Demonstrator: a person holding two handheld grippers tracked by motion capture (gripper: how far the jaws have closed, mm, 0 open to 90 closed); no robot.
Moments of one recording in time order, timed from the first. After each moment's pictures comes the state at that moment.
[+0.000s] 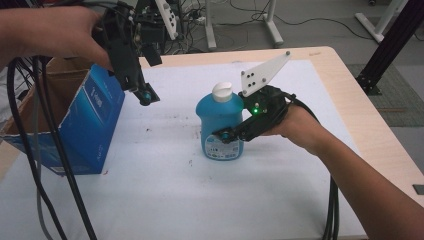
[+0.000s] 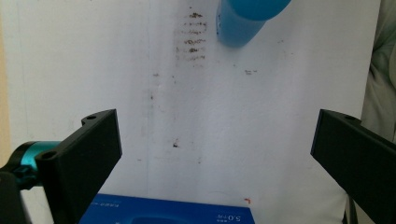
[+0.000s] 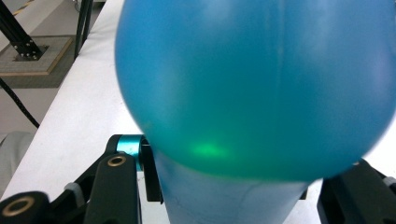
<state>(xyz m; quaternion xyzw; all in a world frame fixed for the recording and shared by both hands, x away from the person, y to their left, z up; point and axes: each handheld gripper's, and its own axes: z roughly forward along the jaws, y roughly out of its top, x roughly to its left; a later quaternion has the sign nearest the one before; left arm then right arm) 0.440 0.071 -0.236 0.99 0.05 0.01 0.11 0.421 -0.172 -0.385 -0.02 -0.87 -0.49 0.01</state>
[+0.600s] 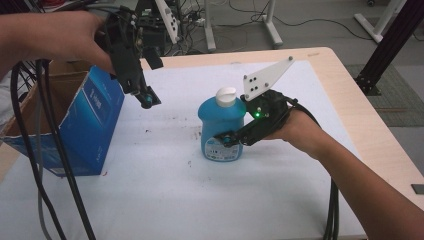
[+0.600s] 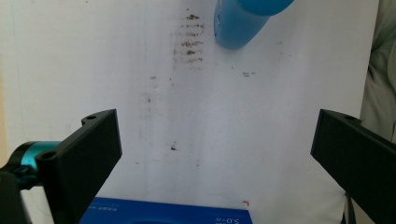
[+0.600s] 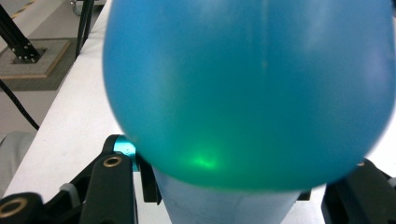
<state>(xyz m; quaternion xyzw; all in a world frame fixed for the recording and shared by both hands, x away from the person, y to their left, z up) 0.440 0.066 -0.238 0.99 0.05 0.01 0.11 0.415 -0.179 -0.388 -0.03 -0.87 -0.50 0.00</state>
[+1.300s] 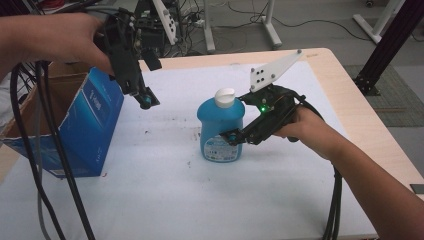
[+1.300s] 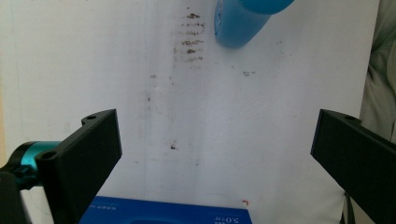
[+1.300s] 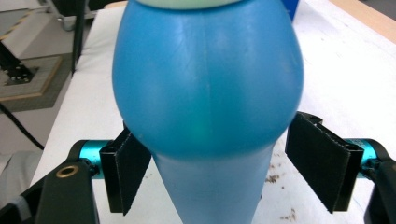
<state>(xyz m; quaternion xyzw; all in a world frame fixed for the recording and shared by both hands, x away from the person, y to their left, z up) 0.440 0.067 -0.239 0.99 0.05 0.00 0.11 0.413 -0.189 -0.376 -0.08 -0.87 -0.49 0.01</state>
